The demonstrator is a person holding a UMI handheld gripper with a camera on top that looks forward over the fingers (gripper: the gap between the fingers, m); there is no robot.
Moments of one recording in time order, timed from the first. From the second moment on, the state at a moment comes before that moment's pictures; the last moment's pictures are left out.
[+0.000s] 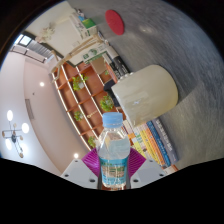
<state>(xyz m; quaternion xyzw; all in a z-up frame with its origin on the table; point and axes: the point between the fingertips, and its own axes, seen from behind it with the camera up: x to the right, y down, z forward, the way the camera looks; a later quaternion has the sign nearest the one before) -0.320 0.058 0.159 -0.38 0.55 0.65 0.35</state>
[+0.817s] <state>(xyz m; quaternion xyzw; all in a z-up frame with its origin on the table) -0.104 0.060 0.211 -0.75 0.09 -0.12 0.64</state>
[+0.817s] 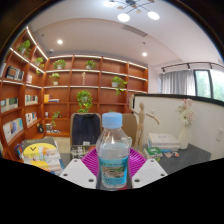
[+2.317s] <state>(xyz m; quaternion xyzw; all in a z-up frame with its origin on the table) -0.132 -0.118 0.052 -0.83 -0.01 -0.03 0.55</state>
